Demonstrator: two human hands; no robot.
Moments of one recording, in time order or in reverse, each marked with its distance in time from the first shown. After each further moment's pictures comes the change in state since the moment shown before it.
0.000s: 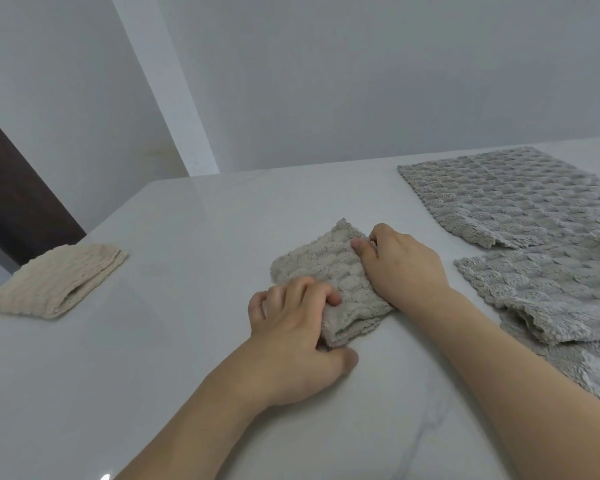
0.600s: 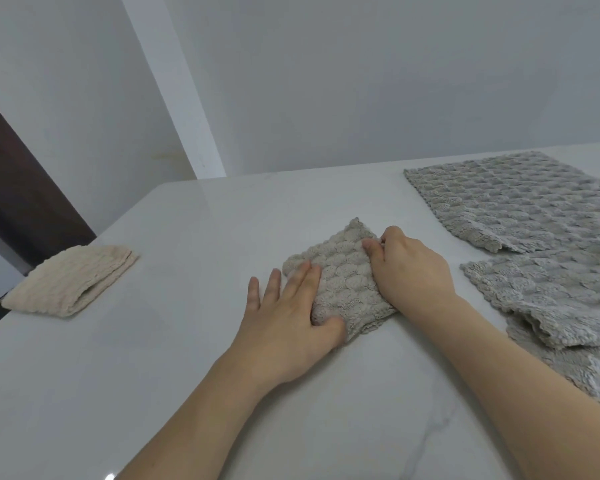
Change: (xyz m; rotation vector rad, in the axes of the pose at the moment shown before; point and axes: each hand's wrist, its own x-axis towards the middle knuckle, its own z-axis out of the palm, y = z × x) left_hand 0.013 -0.016 0.001 0.083 0.003 -0.147; right_hand 0.001 0.000 0.005 -0.014 0.053 0.044
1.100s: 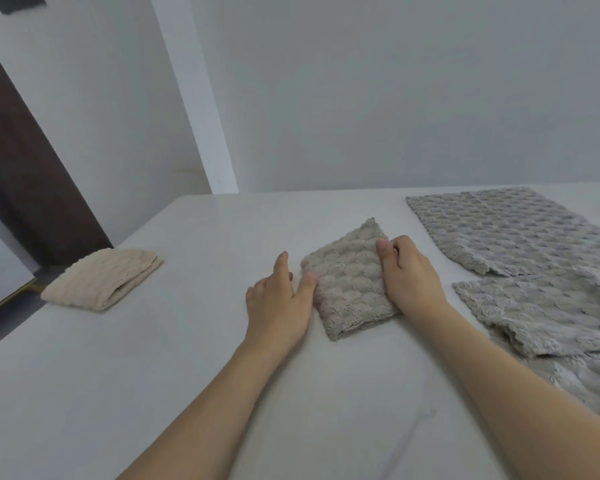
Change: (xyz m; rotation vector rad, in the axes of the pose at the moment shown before) left_hand 0.022 -0.014 -0.003 -0.447 0.352 -0.220; right_hand -0.005 -0.001 -0.013 0.423 0.042 0.025
